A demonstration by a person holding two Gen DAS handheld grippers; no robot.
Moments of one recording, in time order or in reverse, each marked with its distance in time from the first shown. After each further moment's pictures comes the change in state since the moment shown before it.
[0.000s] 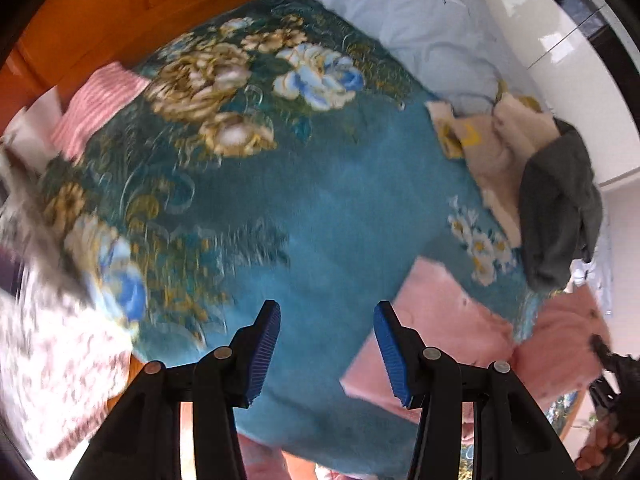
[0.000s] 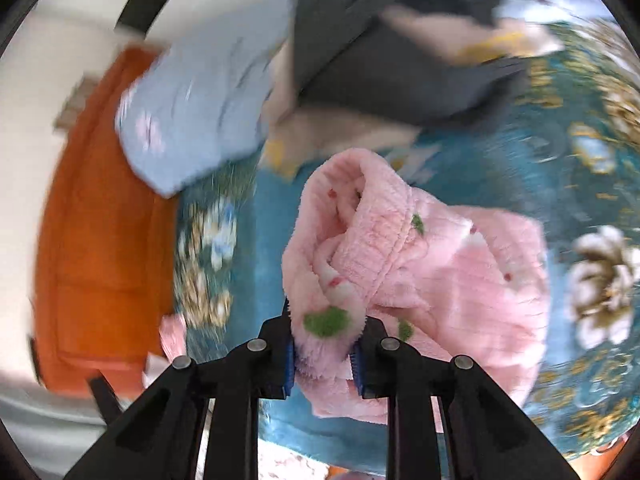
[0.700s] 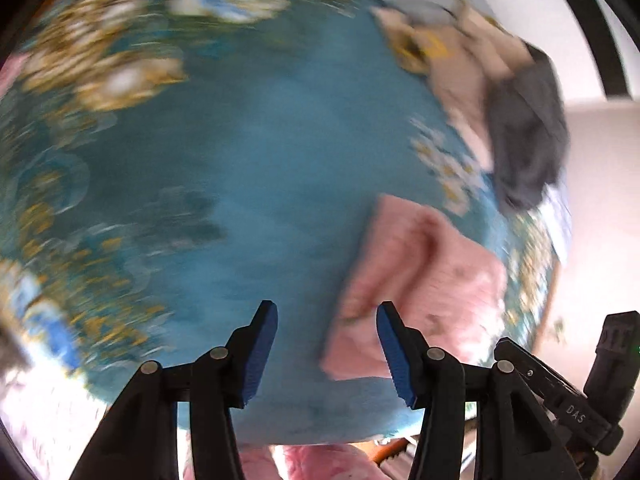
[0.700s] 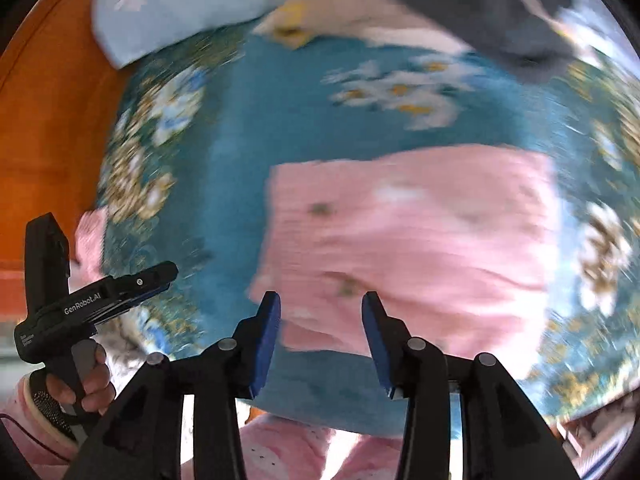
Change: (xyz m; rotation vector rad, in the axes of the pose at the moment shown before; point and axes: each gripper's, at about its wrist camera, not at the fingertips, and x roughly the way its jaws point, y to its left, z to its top) left arm 0.105 -0.041 0.013 0.225 0.320 -0.299; right arm 0.072 0.047 -0.090 -0.132 0.200 -0.317
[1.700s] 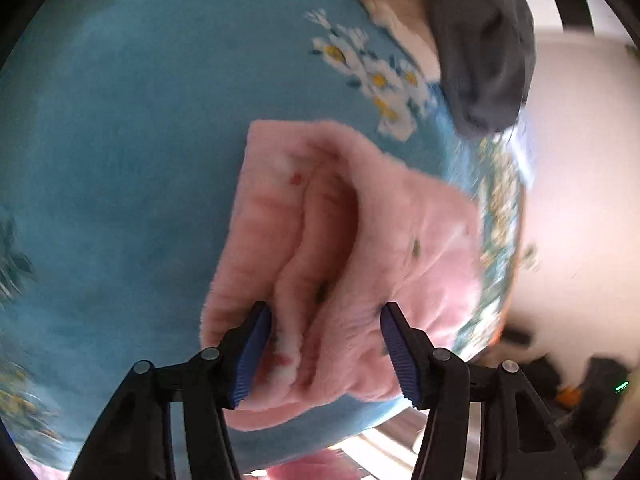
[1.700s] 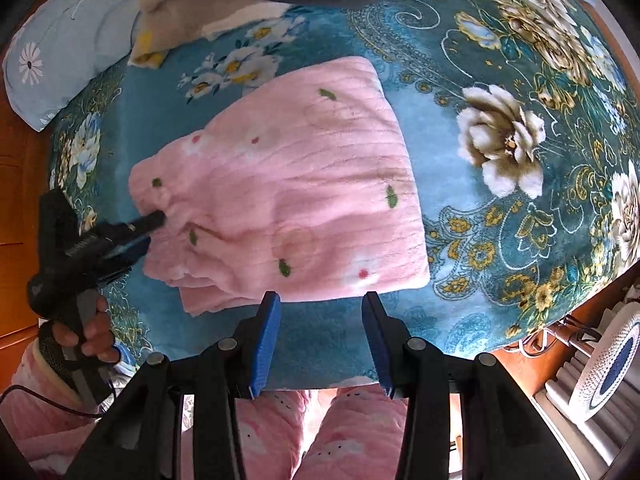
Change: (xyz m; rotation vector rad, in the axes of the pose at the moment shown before) left arm 0.104 -0.055 0.011 0.093 0.154 -0.161; right arm -0.023 -0.100 -0.056 0.294 0.058 -0.122
